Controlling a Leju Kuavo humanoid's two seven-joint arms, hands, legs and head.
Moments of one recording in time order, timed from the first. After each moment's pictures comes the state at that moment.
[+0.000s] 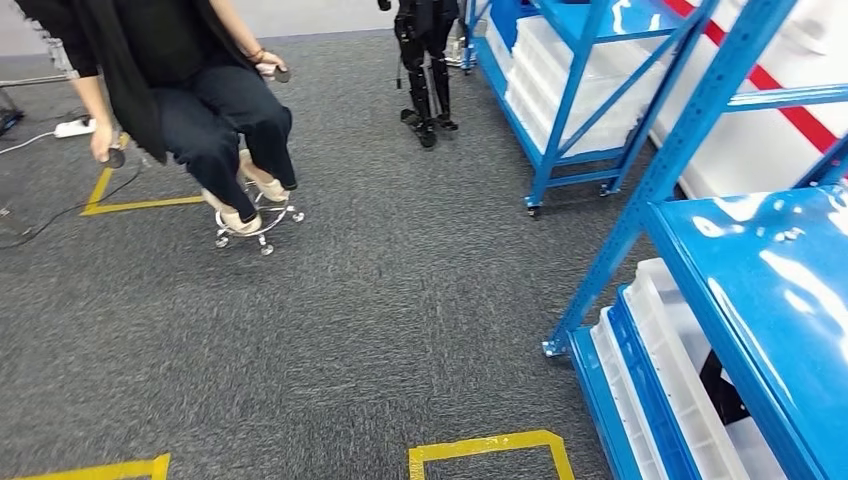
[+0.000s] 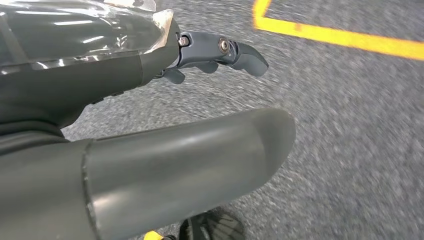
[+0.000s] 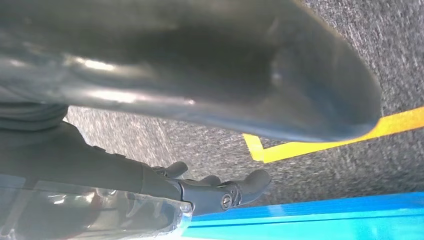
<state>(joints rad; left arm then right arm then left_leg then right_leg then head) -0.03 -0.11 1.05 -0.21 -0.39 0.39 -0.34 -0.05 0.10 -0.35 -0.19 0.24 -0.58 -0.20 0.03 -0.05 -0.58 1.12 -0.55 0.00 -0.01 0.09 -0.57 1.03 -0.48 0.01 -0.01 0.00</state>
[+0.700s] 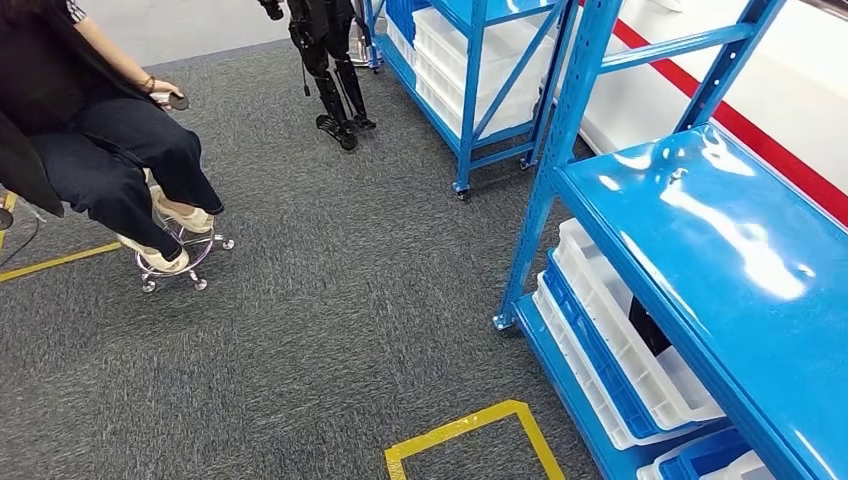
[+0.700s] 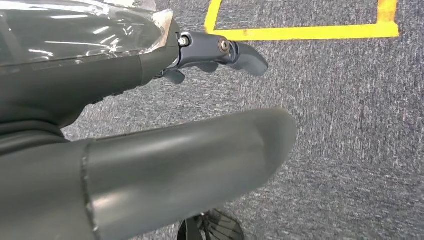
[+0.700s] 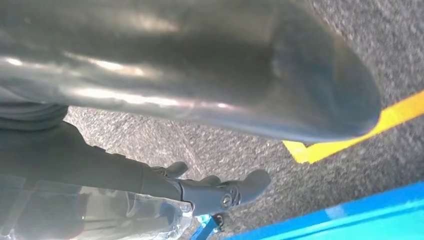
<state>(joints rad) -0.04 -0.12 1.05 -0.21 -0.39 0.41 -0.34 -0.05 0.10 -0.35 -0.19 0.25 -0.58 -0.20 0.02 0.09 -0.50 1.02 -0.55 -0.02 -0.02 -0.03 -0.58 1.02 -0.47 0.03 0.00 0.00</state>
